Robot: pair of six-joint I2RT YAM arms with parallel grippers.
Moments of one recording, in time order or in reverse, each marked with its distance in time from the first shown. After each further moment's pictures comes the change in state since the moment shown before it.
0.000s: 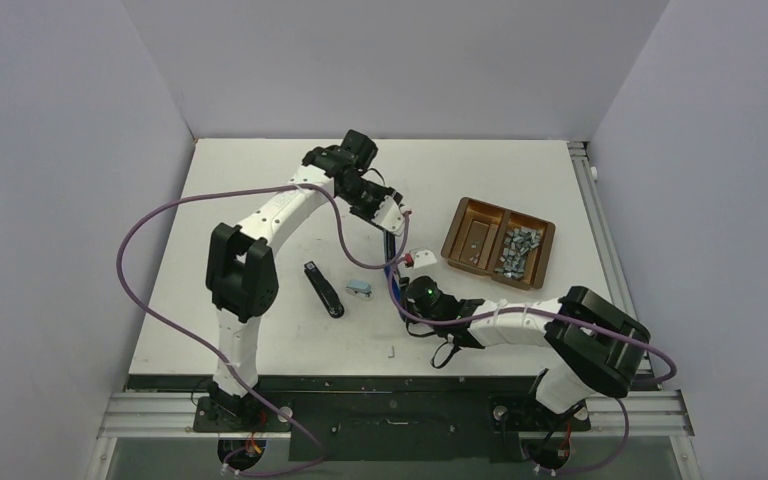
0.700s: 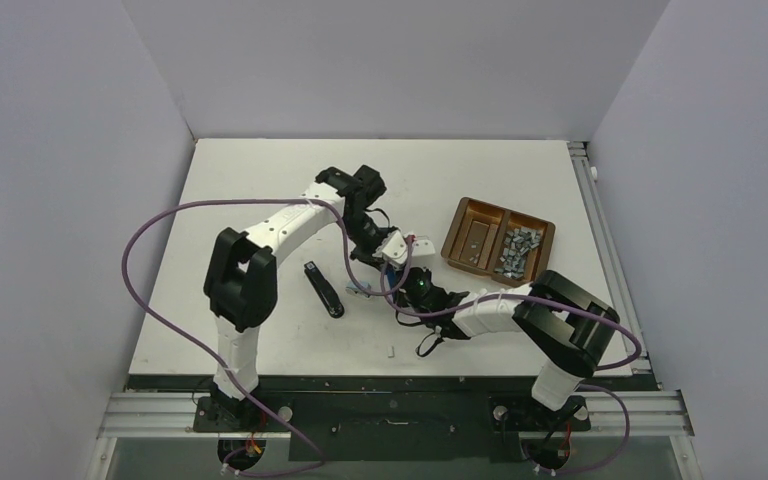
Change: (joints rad) left arm -0.090 -0.065 -0.163 -0.249 0.215 -0.069; right arm -0.031 0.170 0.071 0.201 0.124 0.049
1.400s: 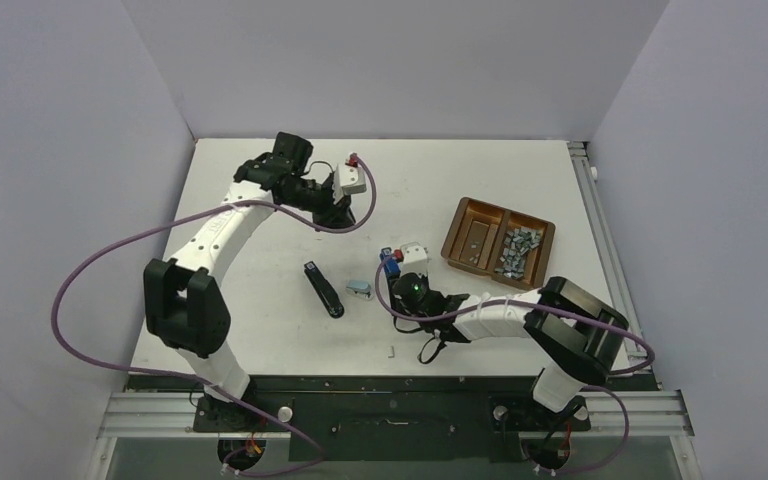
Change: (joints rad) left arm 0.272 -0.269 -0.173 0.361 0.085 -0.710; right arm 0.044 -0.048 0.017 -0.152 -0.016 -0.057
